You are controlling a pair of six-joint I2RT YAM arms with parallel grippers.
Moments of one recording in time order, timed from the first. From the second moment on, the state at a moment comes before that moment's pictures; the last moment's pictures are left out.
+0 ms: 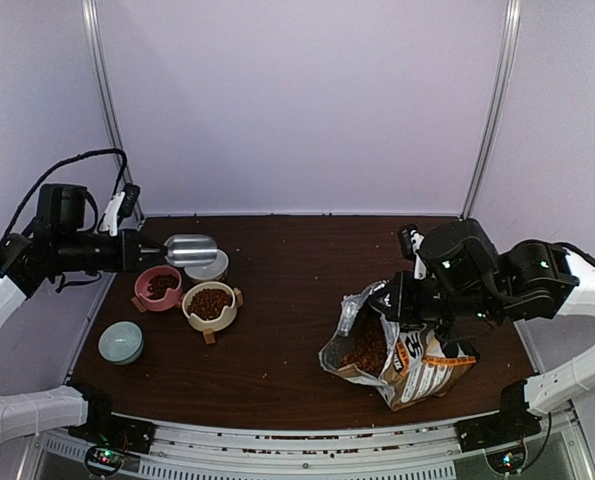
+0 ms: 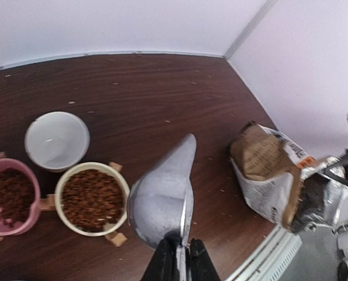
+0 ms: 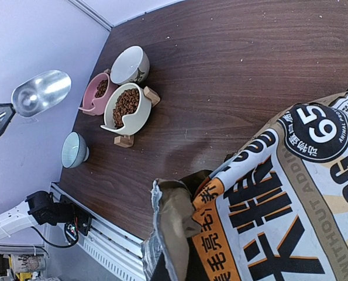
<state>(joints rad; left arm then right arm) -0.34 0.87 1.04 -0.71 0.39 -0.29 1.22 1.12 1.14 -0.73 0.36 1.02</state>
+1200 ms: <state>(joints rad) -1.35 1.65 1.37 -0.47 -0.22 -0.56 1.22 1.18 1.13 -0.65 0.30 1.02</state>
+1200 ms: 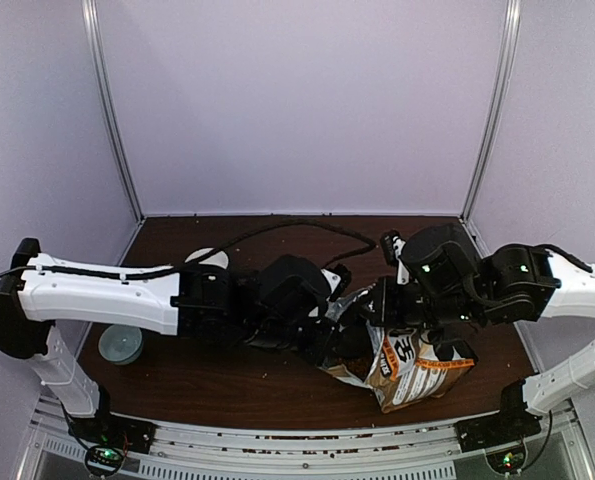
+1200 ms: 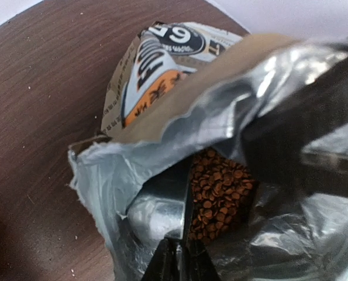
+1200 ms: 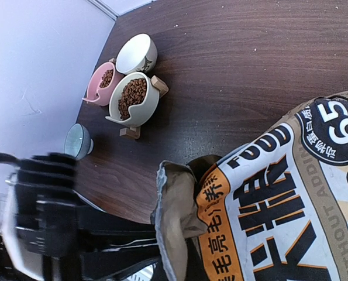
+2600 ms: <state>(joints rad) -1.24 1.58 0.91 0.25 0.30 -0.97 1.23 1.10 1.09 -0.69 0.32 1.05</state>
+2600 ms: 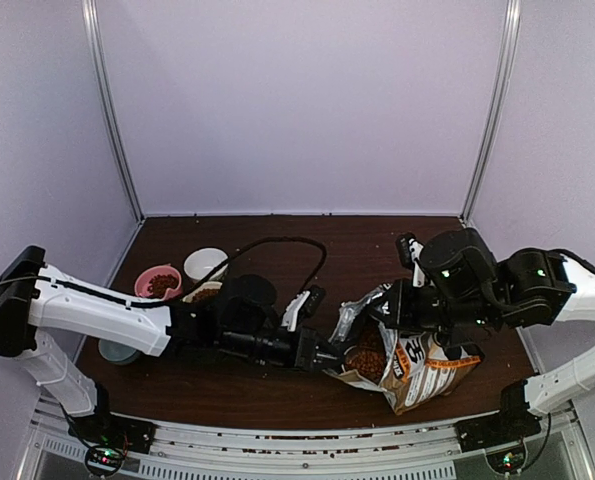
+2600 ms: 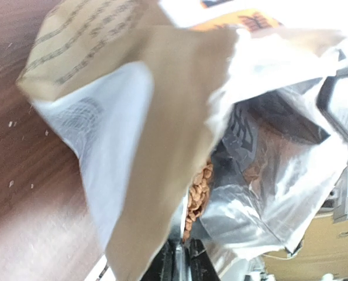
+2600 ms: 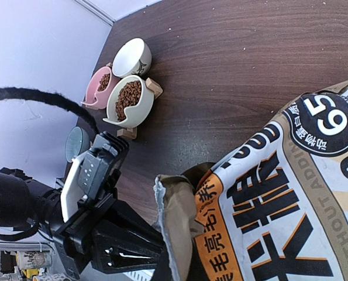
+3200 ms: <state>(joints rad) -1.19 1.34 0.73 0.40 0.24 -1.20 1.23 1.10 1.09 -0.69 0.34 1.06</state>
